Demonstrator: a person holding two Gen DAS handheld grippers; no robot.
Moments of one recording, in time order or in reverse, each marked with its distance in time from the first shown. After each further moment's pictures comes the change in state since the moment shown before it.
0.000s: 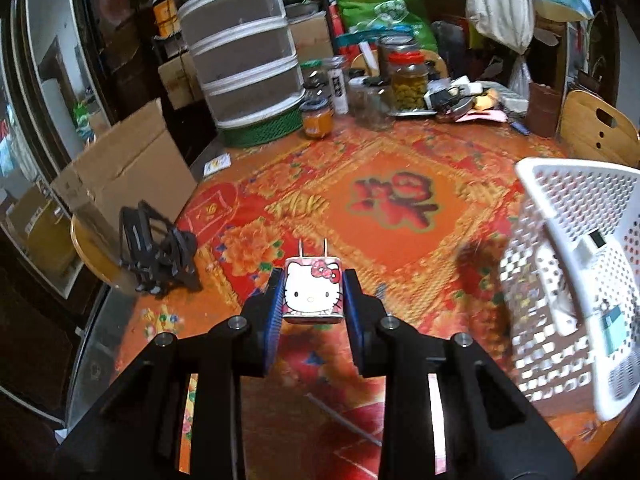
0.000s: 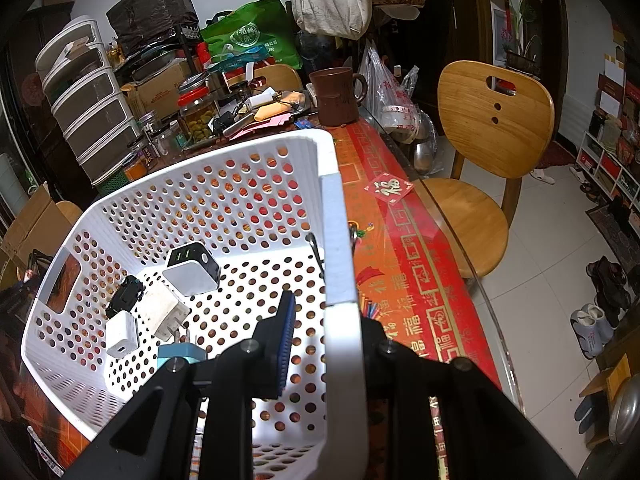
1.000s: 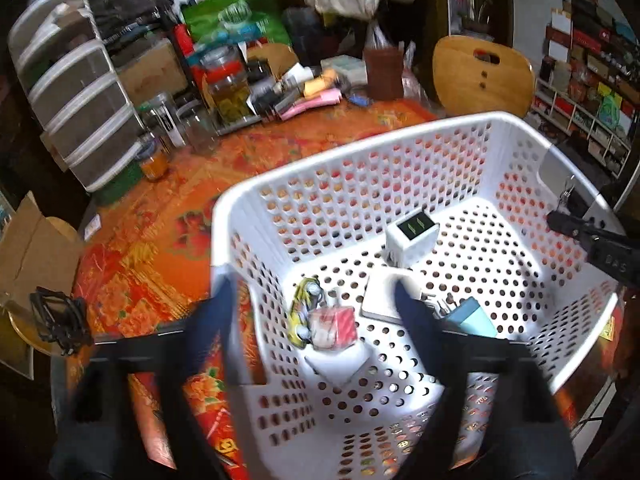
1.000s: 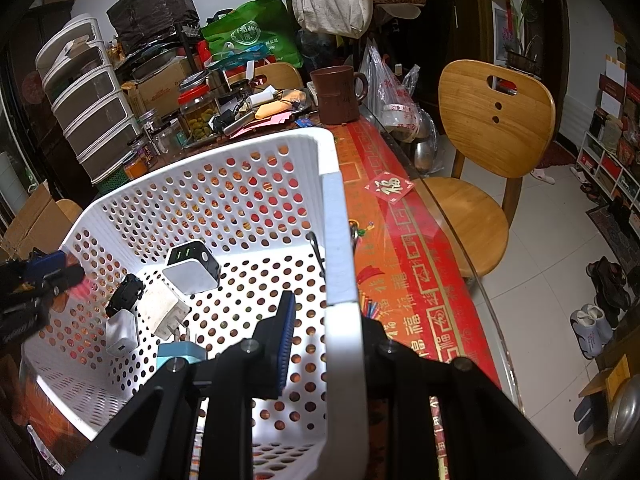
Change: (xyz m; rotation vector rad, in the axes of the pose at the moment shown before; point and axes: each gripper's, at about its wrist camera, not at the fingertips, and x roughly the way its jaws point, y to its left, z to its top) left arm -0.048 -0.176 0.019 0.275 0.013 -0.297; right arm 0.001 0.002 -0.002 -0.002 0.002 0.001
